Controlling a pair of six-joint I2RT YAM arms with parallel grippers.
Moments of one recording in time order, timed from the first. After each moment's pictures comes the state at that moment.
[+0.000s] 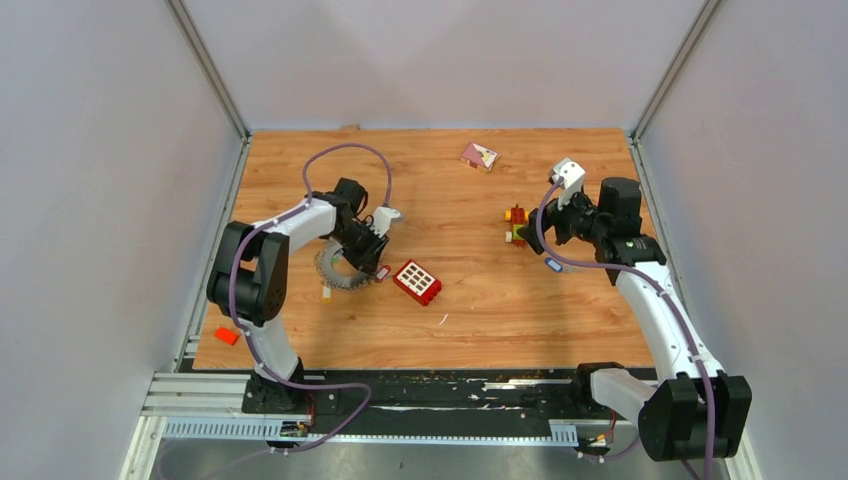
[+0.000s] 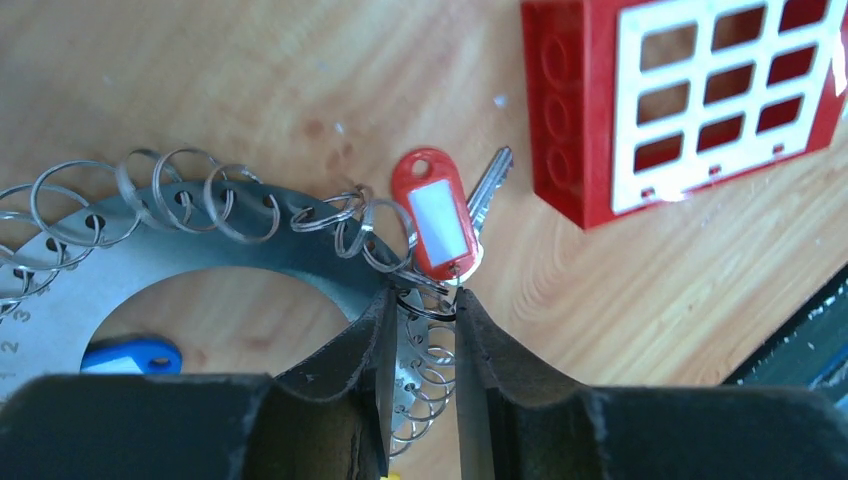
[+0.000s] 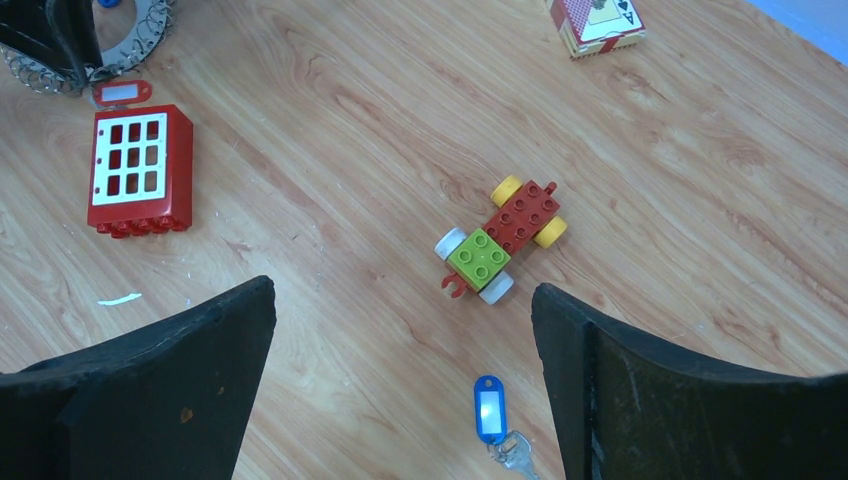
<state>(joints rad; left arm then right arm) -0.31 1.82 1.16 -0.72 0.45 0.48 0.06 1.09 0.90 -0.32 -0.60 -0.35</state>
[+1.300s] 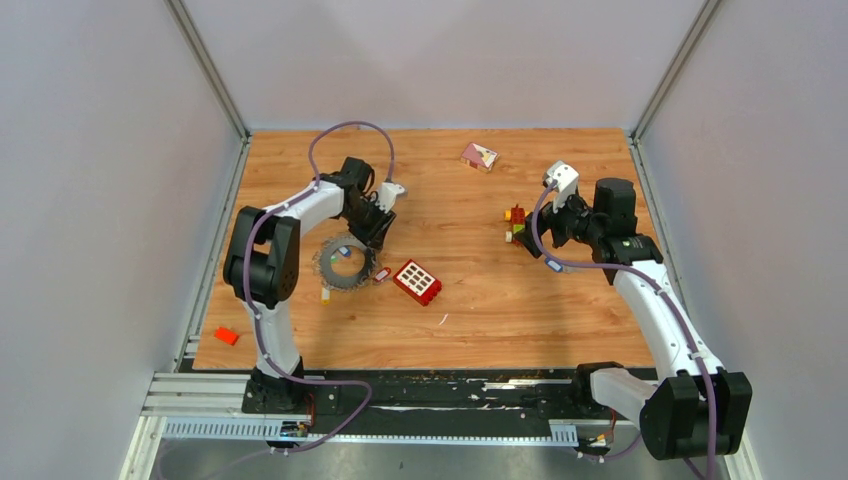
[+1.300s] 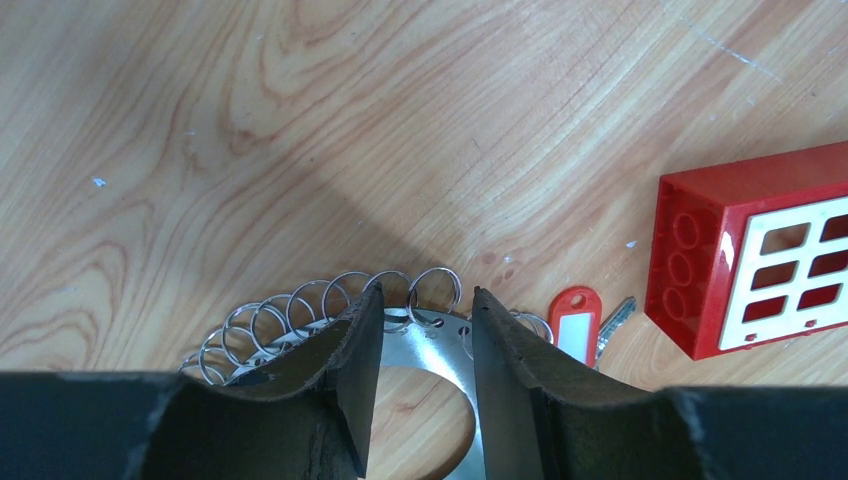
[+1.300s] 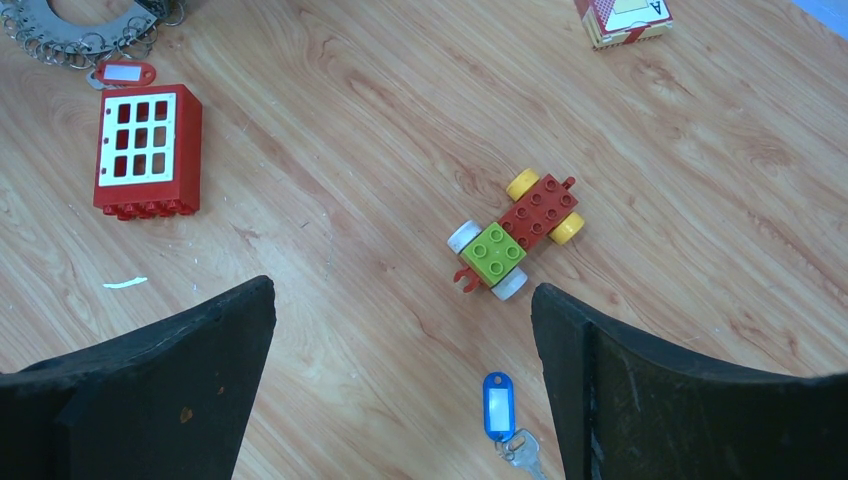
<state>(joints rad) -0.31 1.93 1.36 -0.68 0.35 0.43 0.09 1.10 0.90 -0.34 -0.59 -0.38</state>
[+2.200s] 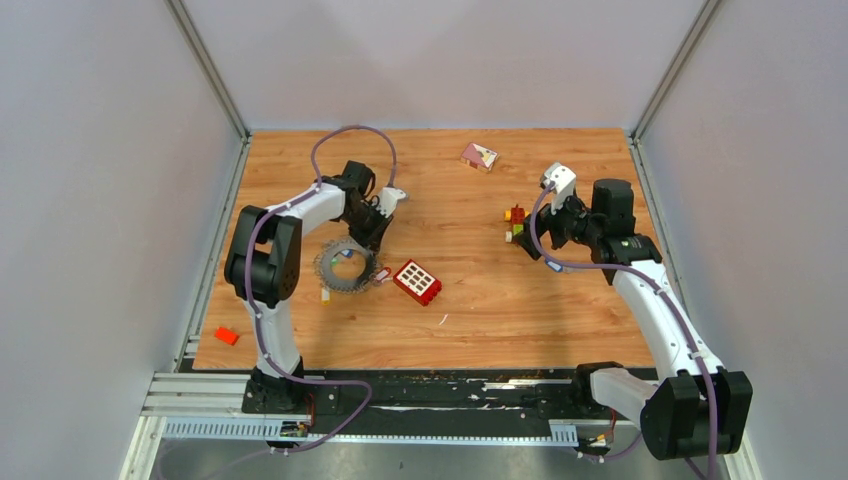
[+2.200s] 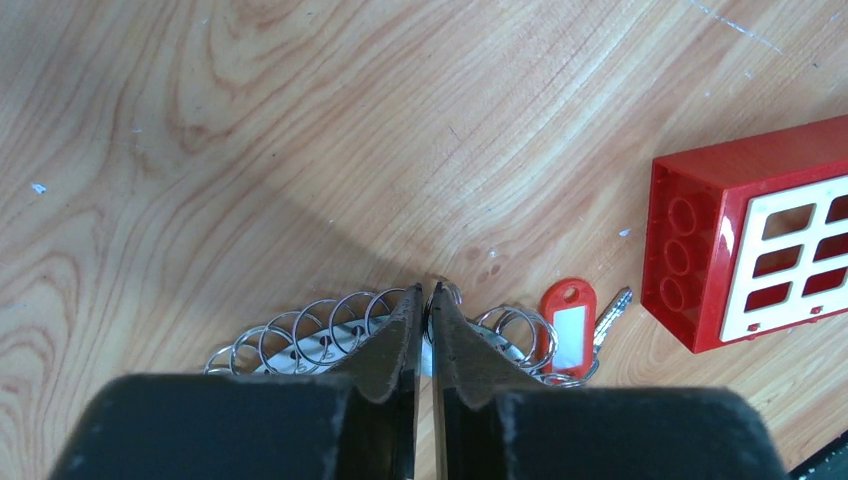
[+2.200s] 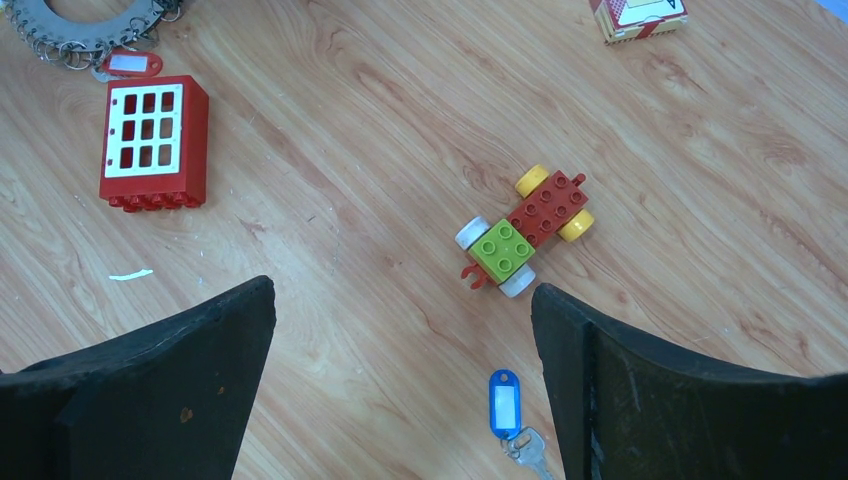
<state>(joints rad) -0.32 1.95 1.34 -0.68 0.37 0.46 0.10 1.11 0.90 -0.36 -0.59 -0.39</state>
